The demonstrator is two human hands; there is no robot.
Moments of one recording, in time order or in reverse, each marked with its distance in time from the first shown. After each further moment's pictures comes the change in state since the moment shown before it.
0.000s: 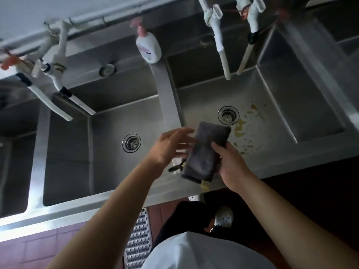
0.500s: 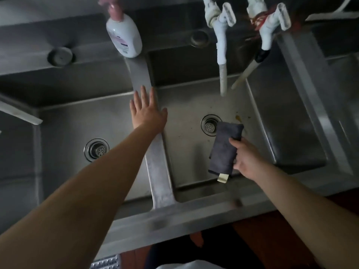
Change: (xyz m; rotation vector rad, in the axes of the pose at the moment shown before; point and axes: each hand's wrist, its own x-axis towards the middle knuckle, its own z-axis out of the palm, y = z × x) left_hand 0.254 -0.011 -0.043 1.104 0.350 0.101; right_hand 0.137 -0.080 -0.057 -0.239 0.411 0.219
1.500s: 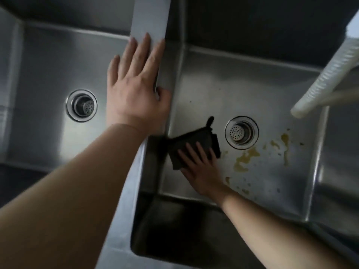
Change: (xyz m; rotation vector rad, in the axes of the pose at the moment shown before) left_hand 0.018 0.007 0.027 -0.067 0.324 -0.144; right_hand 0.219 0.152 0.036 -1.792 -0.549 -1.073
